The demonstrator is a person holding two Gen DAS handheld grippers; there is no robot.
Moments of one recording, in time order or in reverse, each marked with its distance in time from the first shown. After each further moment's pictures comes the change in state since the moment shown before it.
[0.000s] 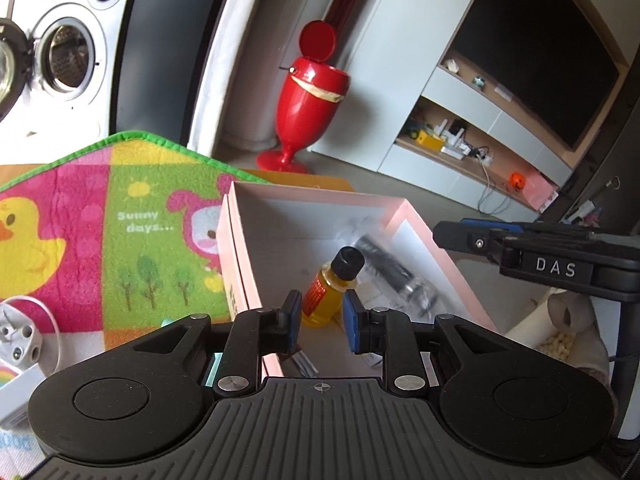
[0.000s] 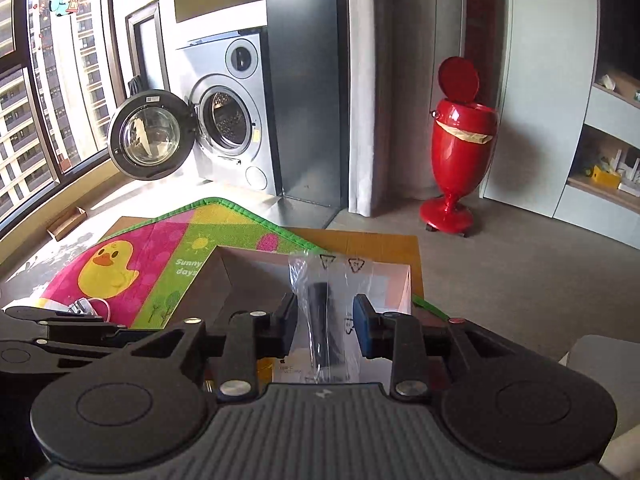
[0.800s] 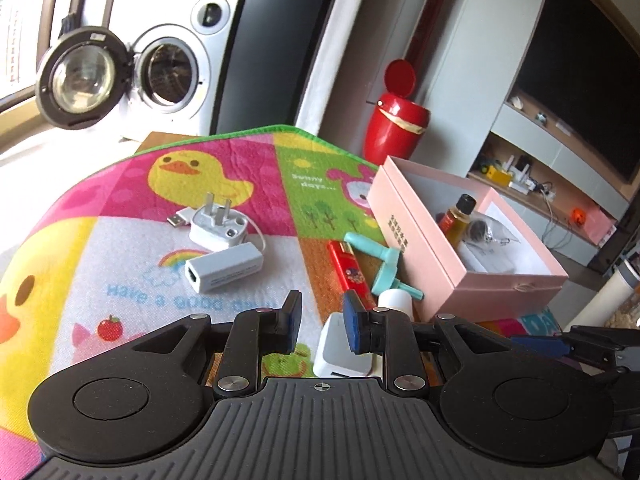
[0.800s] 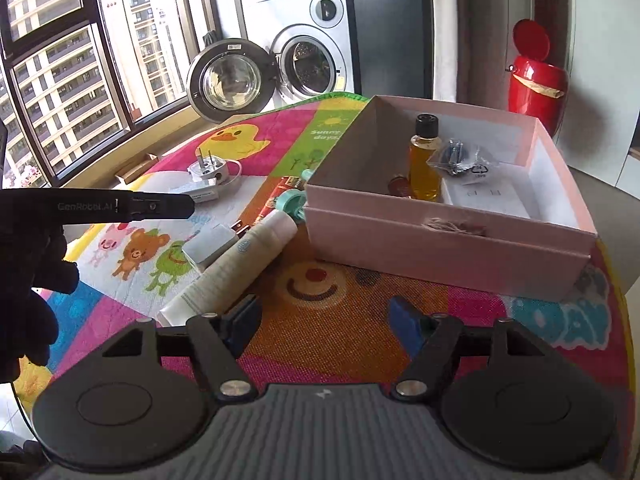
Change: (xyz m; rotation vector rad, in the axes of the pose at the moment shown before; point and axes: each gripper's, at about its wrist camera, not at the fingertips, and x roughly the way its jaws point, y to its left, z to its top) left arm -0.114 0.067 -0.093 -0.089 -0.123 0.236; right arm -0.039 0.106 -0.136 -0.049 0.095 0.217
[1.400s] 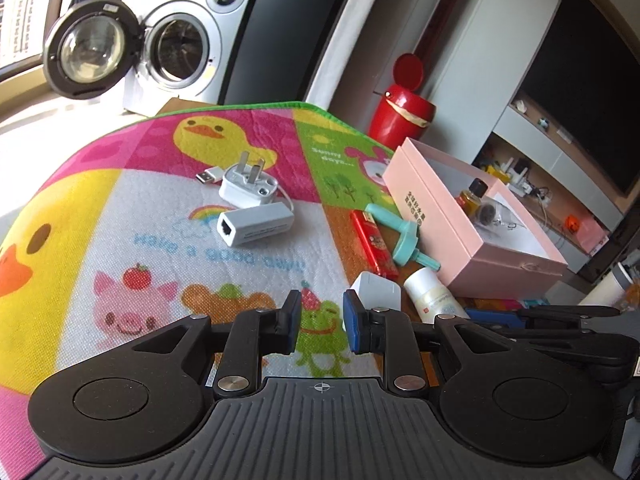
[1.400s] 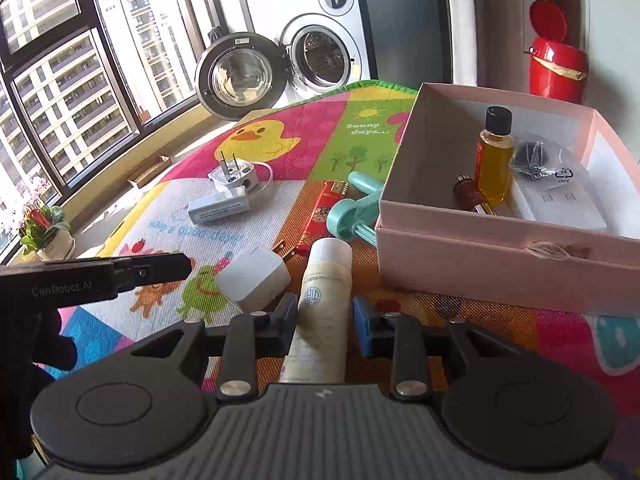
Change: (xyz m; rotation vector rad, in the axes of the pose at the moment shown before) left arm -0.006 0.023 -0.019 -0.028 0.041 -0.046; right arm 0.037 0.028 0.011 0.020 0.030 0.006
